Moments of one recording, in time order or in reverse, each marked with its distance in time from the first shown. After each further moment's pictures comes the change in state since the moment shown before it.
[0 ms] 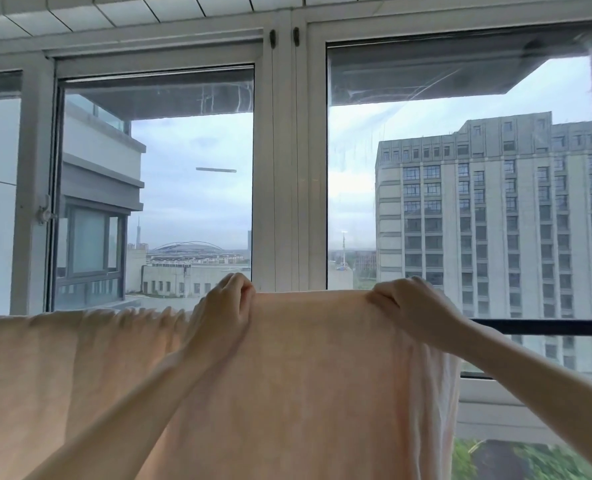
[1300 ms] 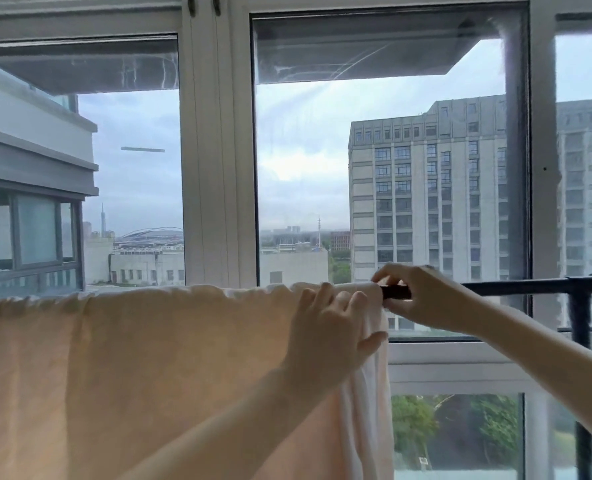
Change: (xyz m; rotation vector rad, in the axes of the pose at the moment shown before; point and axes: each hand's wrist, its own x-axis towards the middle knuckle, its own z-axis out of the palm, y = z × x) left_hand -0.058 0.253 0.125 0.220 -0.097 0.475; right_hand -0.098 0.123 -0.082 0.105 -0.230 0.149
